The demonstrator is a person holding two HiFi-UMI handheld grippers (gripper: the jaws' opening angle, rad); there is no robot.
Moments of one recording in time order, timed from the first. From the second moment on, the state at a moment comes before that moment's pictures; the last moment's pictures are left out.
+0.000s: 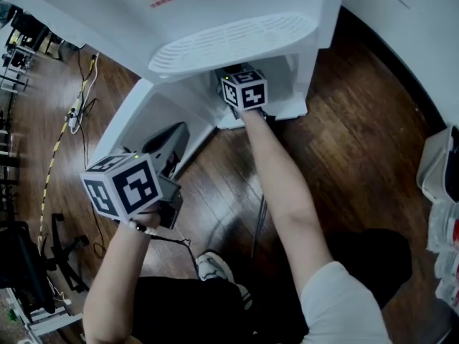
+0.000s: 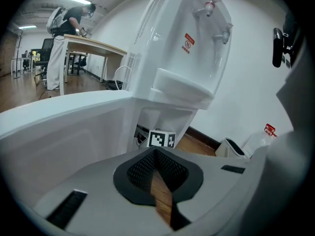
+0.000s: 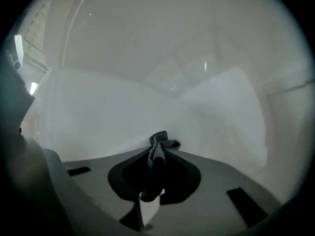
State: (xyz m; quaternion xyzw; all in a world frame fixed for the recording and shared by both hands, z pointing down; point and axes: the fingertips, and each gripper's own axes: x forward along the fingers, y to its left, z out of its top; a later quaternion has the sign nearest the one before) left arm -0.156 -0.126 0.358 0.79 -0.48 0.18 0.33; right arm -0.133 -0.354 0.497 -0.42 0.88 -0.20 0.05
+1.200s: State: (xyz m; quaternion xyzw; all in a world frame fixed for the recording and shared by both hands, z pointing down) left arm -0.153 -0.113 0.349 0.80 -0.47 0.18 0.34; right arm -0.100 -0.360 0.396 -0.46 0.86 -0.12 0.19
